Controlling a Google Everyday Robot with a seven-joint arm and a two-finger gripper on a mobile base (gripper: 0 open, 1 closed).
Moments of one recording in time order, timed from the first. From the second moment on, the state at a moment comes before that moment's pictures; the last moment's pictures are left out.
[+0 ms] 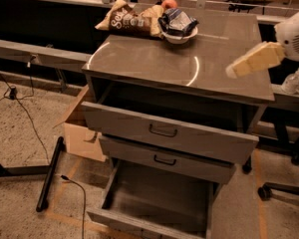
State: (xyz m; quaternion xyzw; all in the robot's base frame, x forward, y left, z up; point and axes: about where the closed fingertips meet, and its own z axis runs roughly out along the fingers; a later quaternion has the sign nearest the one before) arm 0.579 -0.245 0.976 -0.34 0.84 0.05 0.43
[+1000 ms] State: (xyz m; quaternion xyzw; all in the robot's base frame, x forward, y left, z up) arm 0.677 -0.238 0.981 -0.28 0.81 0.02 0.52
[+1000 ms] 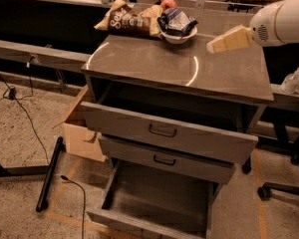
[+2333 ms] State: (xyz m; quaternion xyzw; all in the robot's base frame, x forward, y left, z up) arm 0.811 -0.127 0.952 -0.35 0.72 0.05 0.60
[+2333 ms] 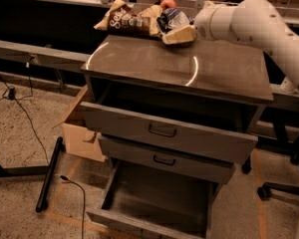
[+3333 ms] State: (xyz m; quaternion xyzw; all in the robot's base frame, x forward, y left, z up) arm 0.889 -0.111 0.908 -0.39 0.72 0.03 0.58
